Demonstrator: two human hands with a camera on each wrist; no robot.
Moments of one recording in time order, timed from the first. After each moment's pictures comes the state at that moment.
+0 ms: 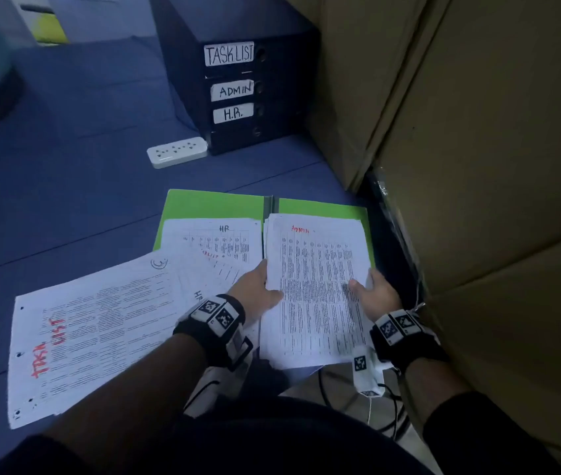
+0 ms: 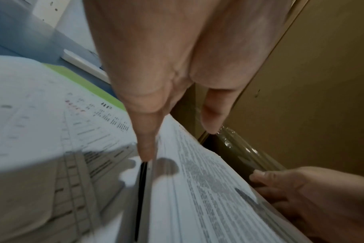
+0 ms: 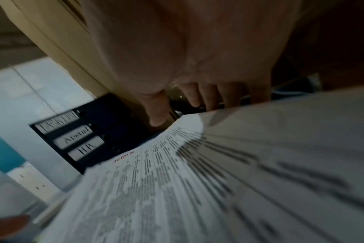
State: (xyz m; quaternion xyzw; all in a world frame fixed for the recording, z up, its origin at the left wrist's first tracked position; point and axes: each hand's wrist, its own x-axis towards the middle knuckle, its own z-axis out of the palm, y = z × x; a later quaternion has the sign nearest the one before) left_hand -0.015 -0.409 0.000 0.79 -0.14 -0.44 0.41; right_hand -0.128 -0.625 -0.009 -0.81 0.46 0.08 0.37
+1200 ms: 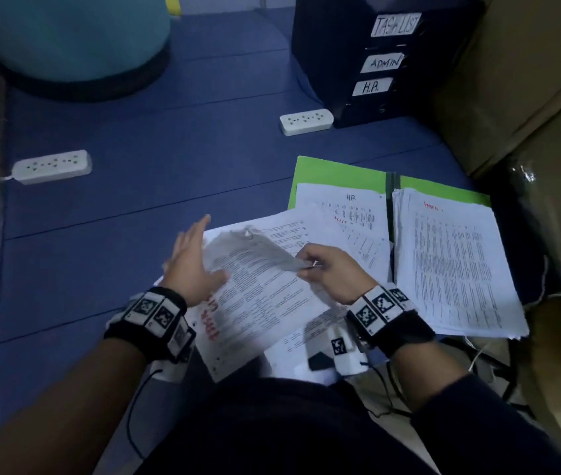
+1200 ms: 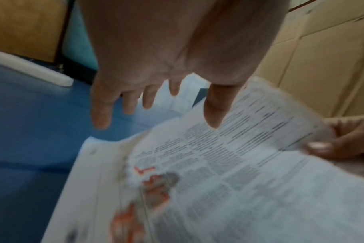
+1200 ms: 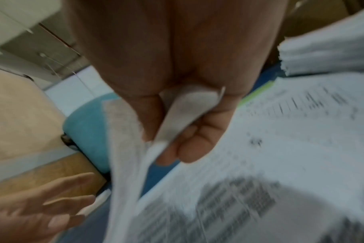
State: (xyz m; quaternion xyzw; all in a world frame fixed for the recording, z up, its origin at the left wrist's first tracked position) left_hand 0.024 -0.068 -0.013 0.92 -0.05 -0.18 0.33; right_hand -0.045 -0.320 0.027 -0.80 0.12 0.19 0.56
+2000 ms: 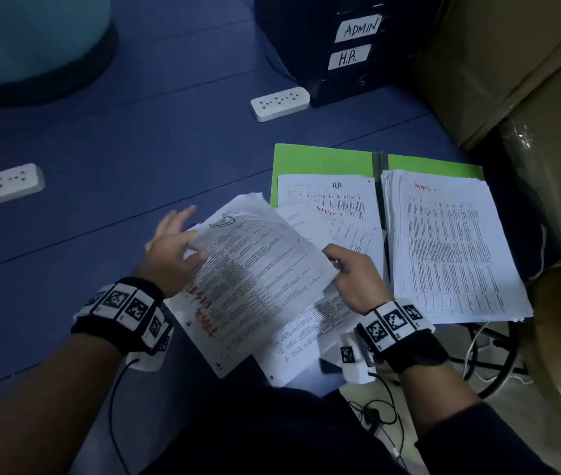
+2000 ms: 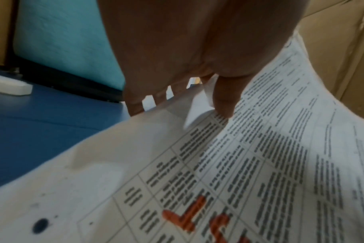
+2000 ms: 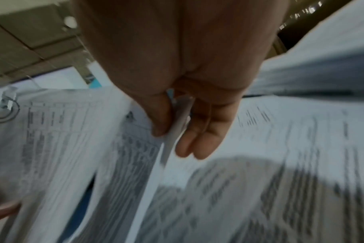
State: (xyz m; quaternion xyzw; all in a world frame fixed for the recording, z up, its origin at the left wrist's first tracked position) left_hand 0.079 -0.079 -0.008 0.92 -0.18 -0.19 0.29; right_hand -0.057 -0.359 -0.009 -0.83 0.19 0.09 0.52
